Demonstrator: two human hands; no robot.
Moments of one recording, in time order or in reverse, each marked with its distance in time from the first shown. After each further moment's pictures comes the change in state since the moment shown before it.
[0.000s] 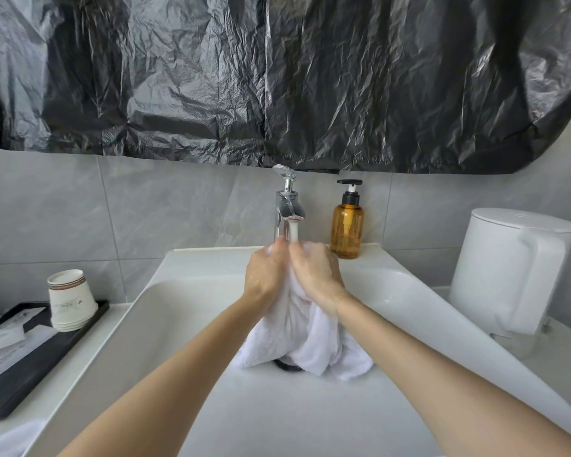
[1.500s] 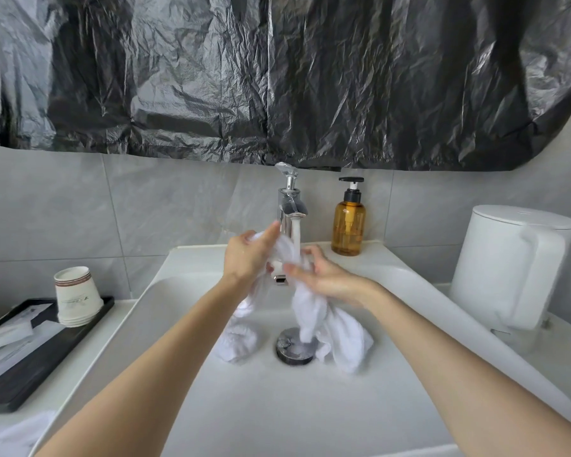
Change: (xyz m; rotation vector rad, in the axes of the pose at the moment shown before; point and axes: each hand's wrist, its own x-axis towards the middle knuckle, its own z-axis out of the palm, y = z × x) left_hand 0.001 0.025 -0.025 -0.071 0.089 -0.012; right_hand 0.008 0.035 -0.013 0.270 -0.585 0.200
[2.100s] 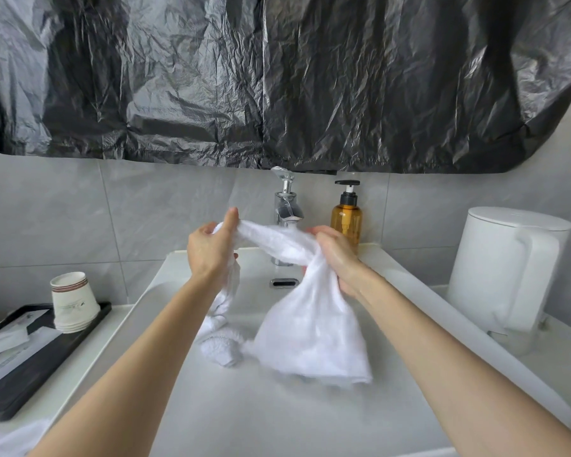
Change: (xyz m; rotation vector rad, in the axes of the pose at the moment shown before) left_hand 0.022 0.007 -0.033 0.034 0.292 0.040; right_hand 0.009 -0.026 -0.013 0.257 0.418 -0.121
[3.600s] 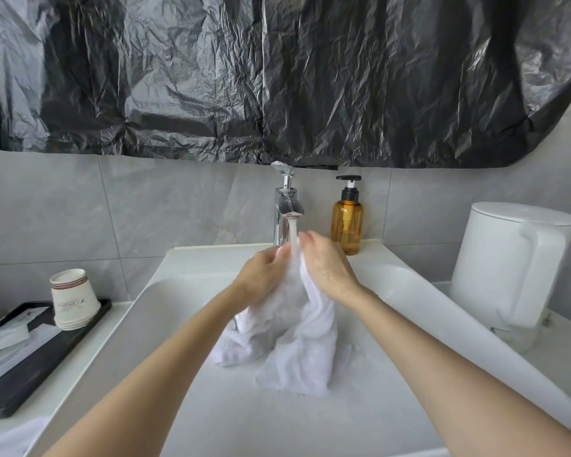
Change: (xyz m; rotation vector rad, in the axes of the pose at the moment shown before) left_hand -0.039 -0.021 0.028 0.466 -0.606 0.127; right_hand -0.010 0.017 0.009 -0.529 0.055 -0.326
